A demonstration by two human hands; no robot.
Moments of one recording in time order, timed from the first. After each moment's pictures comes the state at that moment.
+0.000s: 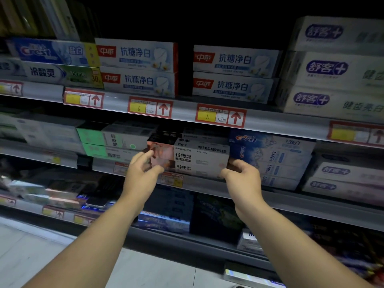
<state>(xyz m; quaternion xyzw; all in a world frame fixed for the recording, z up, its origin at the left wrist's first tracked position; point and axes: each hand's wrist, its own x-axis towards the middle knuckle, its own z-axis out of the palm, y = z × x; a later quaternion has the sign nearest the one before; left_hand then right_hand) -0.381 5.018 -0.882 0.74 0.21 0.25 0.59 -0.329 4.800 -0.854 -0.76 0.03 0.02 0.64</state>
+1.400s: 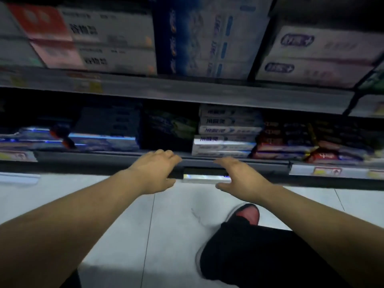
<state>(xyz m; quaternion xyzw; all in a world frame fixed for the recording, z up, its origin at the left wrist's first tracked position) -0.387 4.859 -1.044 0.97 -0.15 -0.19 0.04 -0.365 4.594 -1.045 -0.94 -0.20 0.24 0.13</state>
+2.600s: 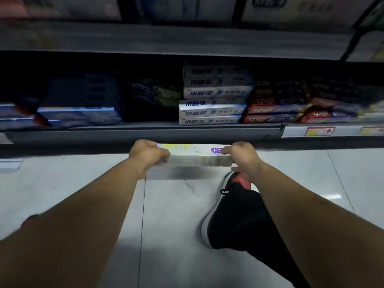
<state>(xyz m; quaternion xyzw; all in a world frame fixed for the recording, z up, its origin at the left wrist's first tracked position) -0.401 4.836 -1.127 0.76 0.31 -0.19 0.54 -0.381 4.566 -1.122 -0.76 0.29 0.23 0.54</state>
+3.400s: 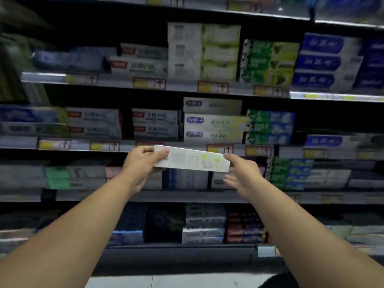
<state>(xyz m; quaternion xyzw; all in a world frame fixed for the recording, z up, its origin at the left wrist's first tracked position) -0.472 4.844 -0.710 0.66 0.03 0.15 0.74 -0.447 4.585 -0.710 -0.65 0.11 0.00 0.75</state>
